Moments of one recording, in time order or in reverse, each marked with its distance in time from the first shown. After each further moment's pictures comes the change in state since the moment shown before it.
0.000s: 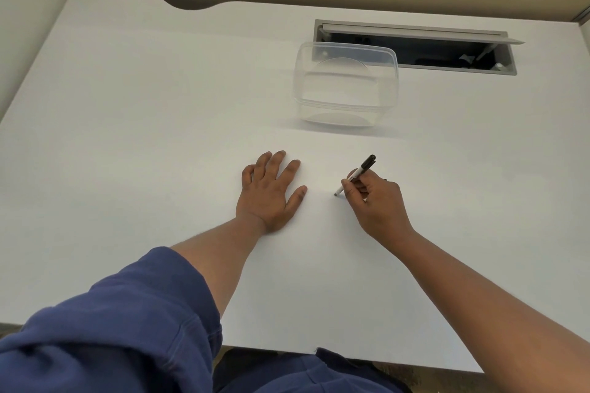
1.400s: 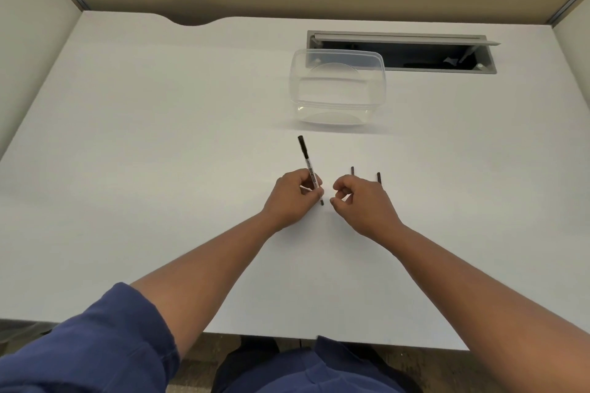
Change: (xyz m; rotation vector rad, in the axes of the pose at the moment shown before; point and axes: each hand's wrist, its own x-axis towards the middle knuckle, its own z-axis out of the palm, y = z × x) left_hand -0.014 0.050 -0.024 -0.975 -0.119 -0.128; right_hand -0.016 -0.006 0.006 -0.171 -0.191 0.125
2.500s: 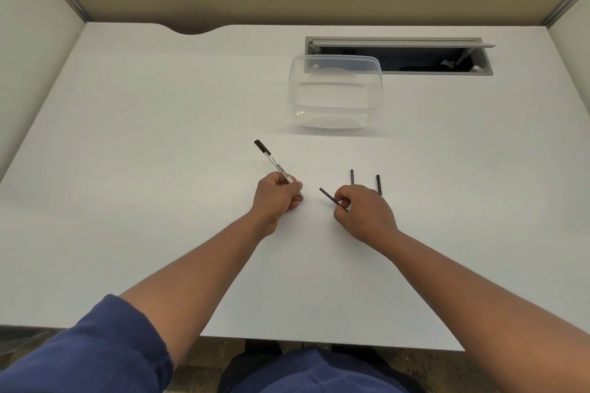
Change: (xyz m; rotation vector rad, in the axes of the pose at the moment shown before) left_hand 0.005 -0.005 -0.016 -0.503 0.201 -0.354; right_hand -0.003 0.000 0.004 -0.132 -0.011 0.032
